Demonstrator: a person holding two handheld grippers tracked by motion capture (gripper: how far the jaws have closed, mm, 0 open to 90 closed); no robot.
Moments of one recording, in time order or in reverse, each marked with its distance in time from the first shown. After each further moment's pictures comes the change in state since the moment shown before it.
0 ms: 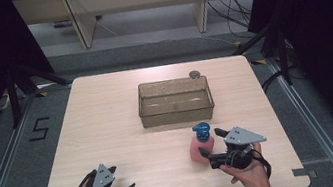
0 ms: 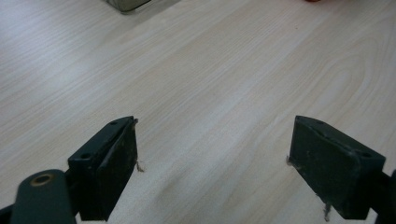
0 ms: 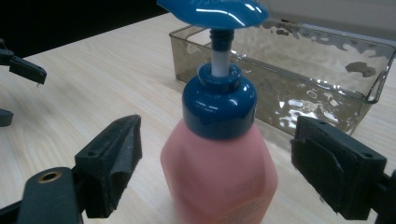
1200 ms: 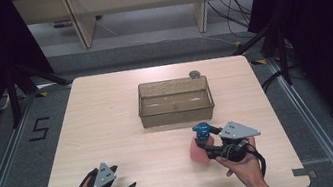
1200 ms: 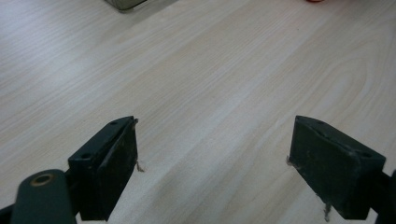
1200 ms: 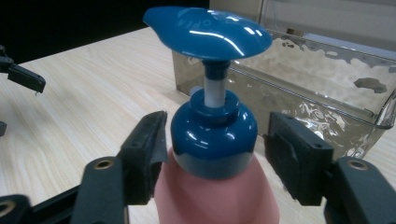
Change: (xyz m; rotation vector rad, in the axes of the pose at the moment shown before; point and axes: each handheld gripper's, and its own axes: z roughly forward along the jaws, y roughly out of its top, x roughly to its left) left arm 0.001 0.002 0.005 0.016 -0.002 -0.006; right arm -0.010 0.006 0.017 -0.035 0.025 -0.050
